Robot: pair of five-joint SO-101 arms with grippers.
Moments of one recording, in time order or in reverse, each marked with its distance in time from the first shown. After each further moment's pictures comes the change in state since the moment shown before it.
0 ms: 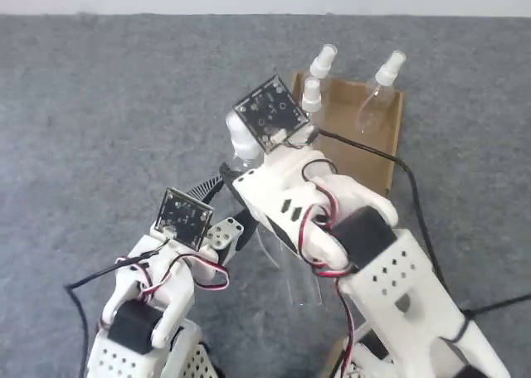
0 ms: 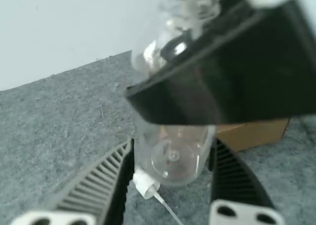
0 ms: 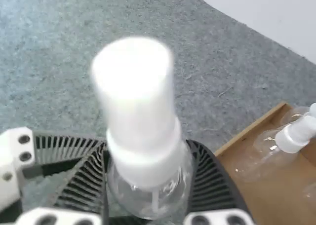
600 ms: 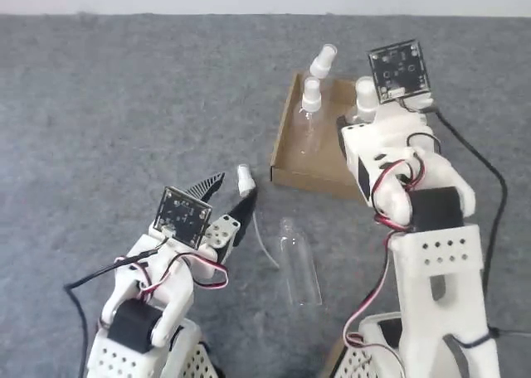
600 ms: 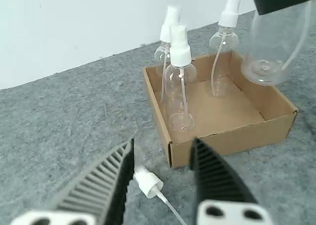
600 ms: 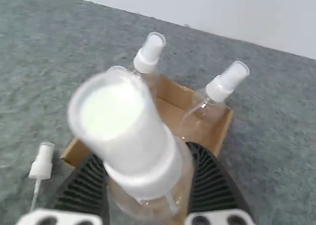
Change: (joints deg) left arm -0.4 0.2 0.0 0.0 0.0; right arm 30.8 -0.6 1.5 -0.2 5.2
